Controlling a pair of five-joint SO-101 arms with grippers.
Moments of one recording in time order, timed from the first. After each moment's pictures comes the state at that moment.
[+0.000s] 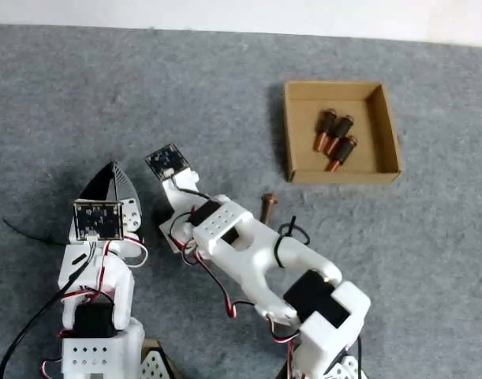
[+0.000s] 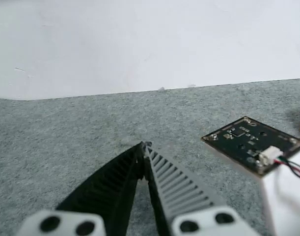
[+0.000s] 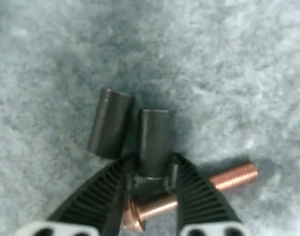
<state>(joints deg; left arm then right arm) -7.8 -103.8 95.7 24.3 0.5 -50.3 10.6 25.3 35.6 -7.1</state>
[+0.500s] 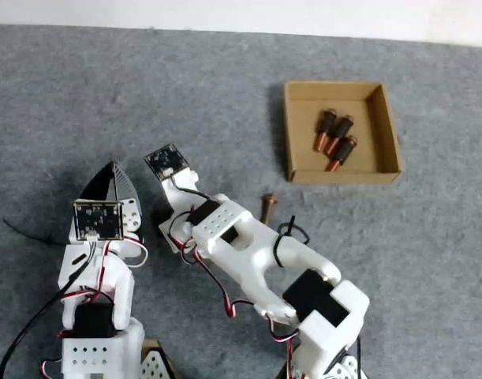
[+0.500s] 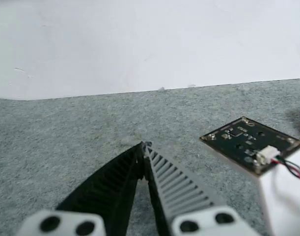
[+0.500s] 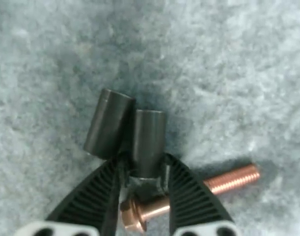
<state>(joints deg) -7.8 -103.8 95.7 24.3 0.5 -50.3 10.9 24.5 35.5 -7.1</state>
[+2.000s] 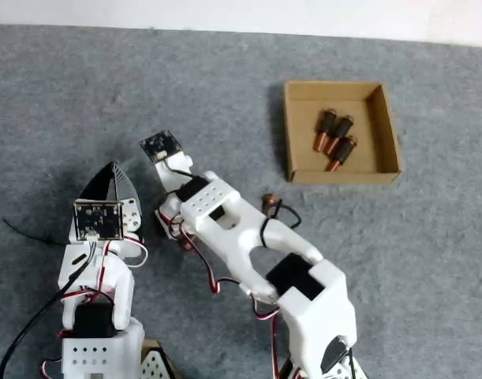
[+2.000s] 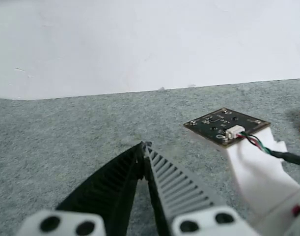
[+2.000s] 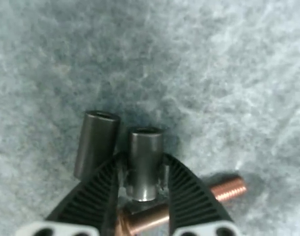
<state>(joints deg) -7.8 -103.8 95.7 24.3 0.5 -47.8 21.7 7.1 49.2 -7.2</state>
